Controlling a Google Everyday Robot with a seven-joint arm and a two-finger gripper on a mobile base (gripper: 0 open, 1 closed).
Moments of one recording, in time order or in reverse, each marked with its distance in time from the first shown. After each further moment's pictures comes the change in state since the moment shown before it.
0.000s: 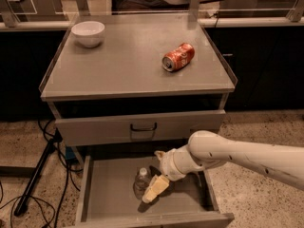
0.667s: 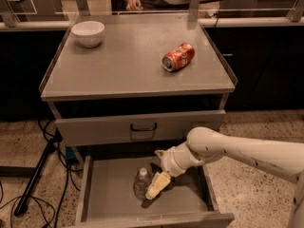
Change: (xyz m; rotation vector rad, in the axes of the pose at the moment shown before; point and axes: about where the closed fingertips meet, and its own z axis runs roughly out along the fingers) arm 0.018 -0.023 0.018 -0.051 0.019 -0.023
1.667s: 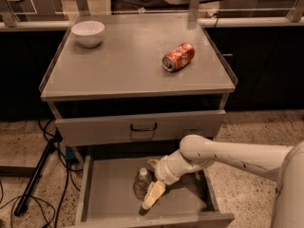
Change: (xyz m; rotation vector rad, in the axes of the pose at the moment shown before) arm 0.014 0.018 0.044 -0.098 -0.010 -0.041
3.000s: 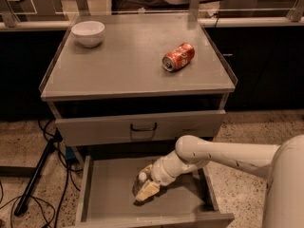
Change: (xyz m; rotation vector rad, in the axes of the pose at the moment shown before) arm -0.003 0.004 0.018 -0.049 -0.013 -0.016
